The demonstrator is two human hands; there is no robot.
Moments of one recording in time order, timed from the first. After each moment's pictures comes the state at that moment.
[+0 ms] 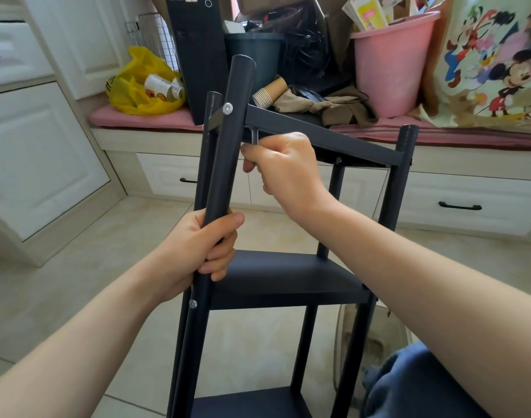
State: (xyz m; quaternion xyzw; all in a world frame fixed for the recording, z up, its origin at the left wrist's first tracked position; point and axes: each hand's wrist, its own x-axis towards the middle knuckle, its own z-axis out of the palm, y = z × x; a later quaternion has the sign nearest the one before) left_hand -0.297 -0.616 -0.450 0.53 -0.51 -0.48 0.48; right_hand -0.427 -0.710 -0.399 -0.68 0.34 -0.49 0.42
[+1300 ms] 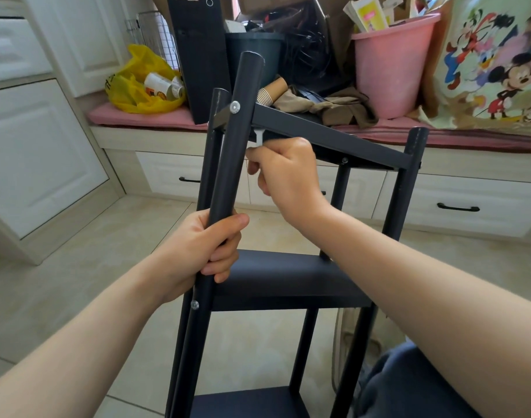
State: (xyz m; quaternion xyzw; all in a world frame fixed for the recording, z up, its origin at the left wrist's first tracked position) left_hand -0.299 -0.614 -0.451 0.51 -0.52 -0.49 0.48; right_hand -0.423 -0.710 -0.409 -0.65 0.34 -0.52 0.44
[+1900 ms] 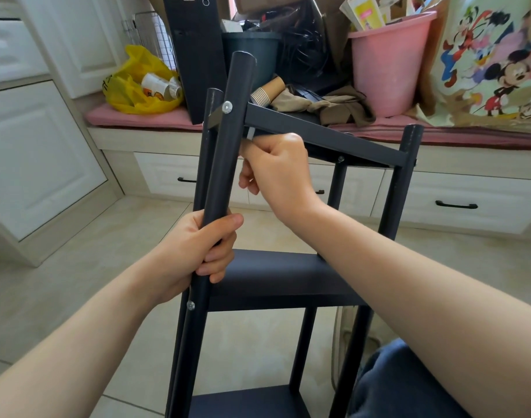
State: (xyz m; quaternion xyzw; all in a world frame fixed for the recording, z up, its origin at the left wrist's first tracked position) left_hand -0.298 -0.612 -0.451 0.51 -0.51 -0.49 0.48; right_hand -0.418 -0.708 -0.407 -0.65 0.30 -0.52 0.47
